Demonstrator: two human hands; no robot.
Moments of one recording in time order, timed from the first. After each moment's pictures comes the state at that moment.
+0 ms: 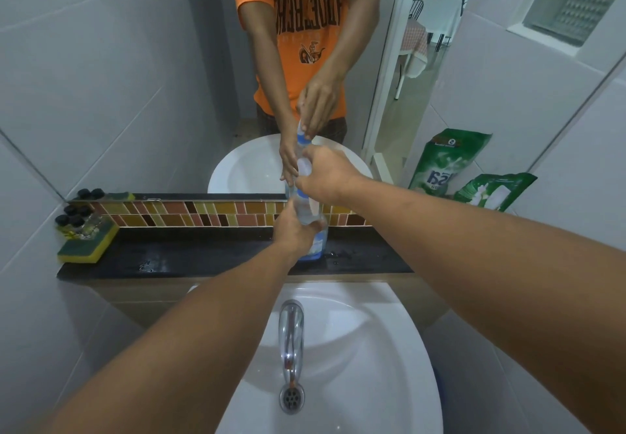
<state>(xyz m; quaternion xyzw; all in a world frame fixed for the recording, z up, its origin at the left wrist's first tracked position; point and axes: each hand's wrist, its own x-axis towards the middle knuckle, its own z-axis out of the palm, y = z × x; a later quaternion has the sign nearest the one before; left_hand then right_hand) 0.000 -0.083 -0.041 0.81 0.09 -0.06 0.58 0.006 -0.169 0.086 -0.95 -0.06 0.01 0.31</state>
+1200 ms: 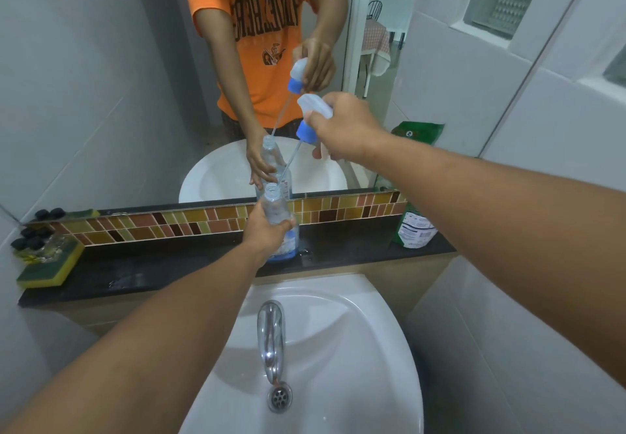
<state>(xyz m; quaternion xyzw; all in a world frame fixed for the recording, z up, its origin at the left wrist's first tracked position) 0.006 -0.083 -0.051 0.81 0.08 -0.07 0.58 -0.016 -0.238 0.153 -0.89 0.01 -0.08 0.44</state>
